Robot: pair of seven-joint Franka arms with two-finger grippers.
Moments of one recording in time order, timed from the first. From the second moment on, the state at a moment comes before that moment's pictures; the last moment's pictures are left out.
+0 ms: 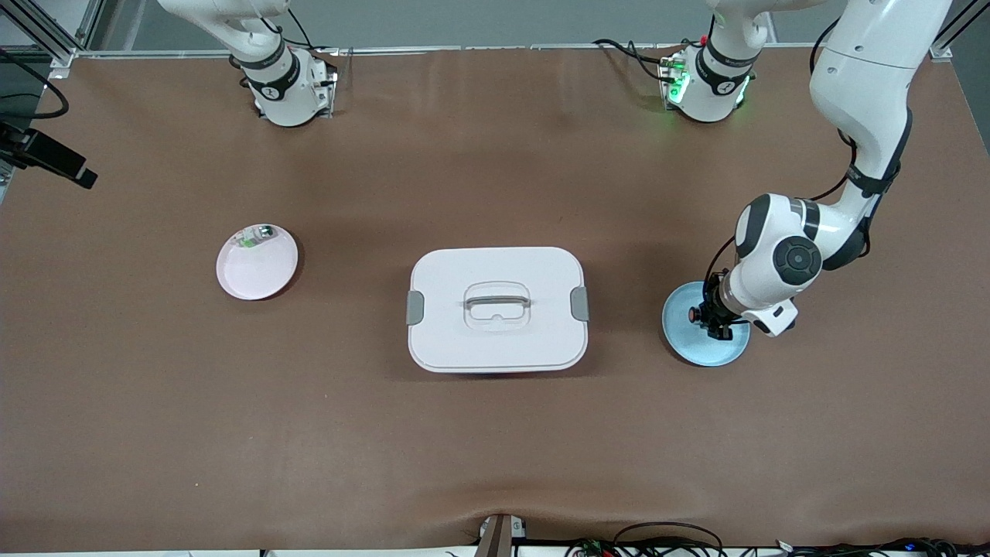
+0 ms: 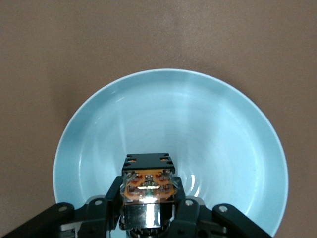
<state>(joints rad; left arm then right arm) 0.05 0.50 -0.21 -2.06 0.16 2.52 -1.79 0.00 0.00 -0.03 -1.41 0.01 1.36 0.28</state>
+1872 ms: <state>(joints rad) 0.04 0.50 -0.22 -1.99 0.18 2.59 -1.86 -0.01 -0.04 -0.03 -1.44 0.03 1.41 0.07</state>
